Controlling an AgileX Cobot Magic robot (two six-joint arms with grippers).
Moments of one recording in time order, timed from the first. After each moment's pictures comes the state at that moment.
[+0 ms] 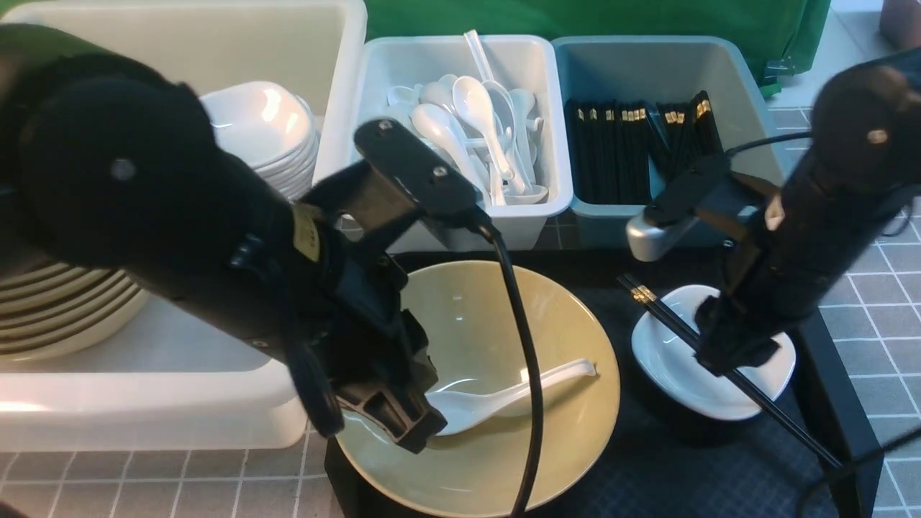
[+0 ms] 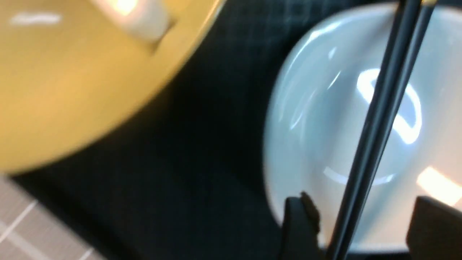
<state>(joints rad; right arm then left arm) 0.40 1.65 -1.20 -0.01 1.02 -0.31 -0.71 1.32 -1.13 -0.17 1.03 0.28</state>
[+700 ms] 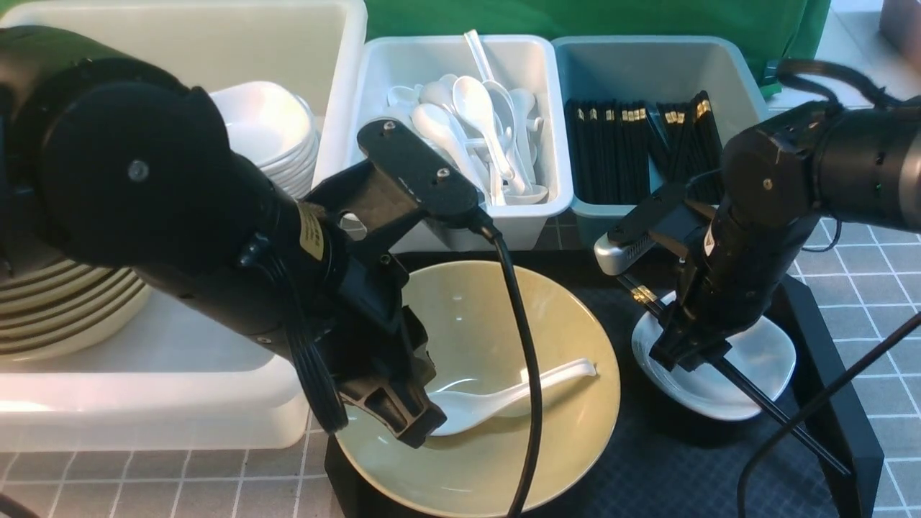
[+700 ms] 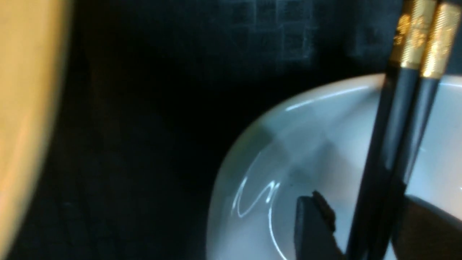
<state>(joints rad) 0.40 1.84 -1.22 -0.10 0.89 -0.18 -0.71 1.32 -1.13 -0.16 1.01 0.28</state>
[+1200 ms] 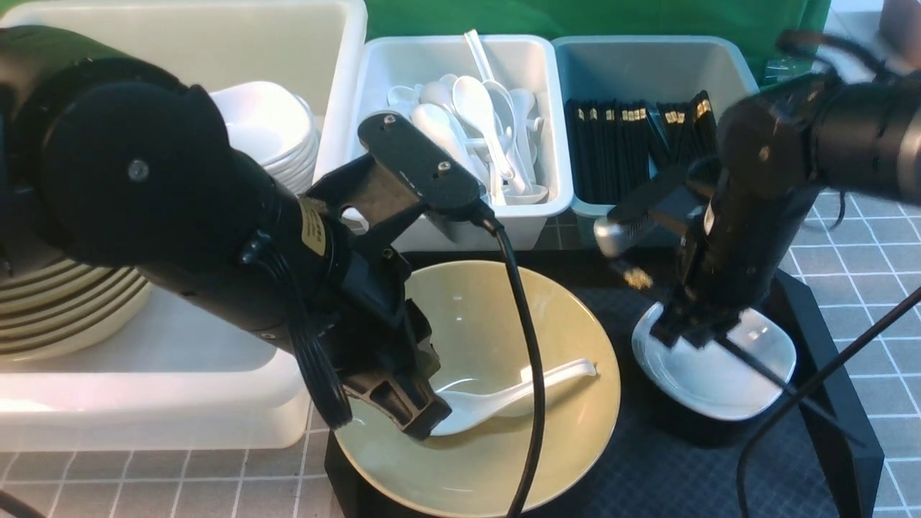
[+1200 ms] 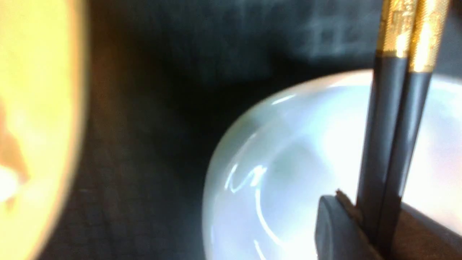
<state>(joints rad) 0.40 1.80 -1.33 -0.10 1.02 -0.17 -0.71 1.32 -1.13 -0.16 0.98 0.26</state>
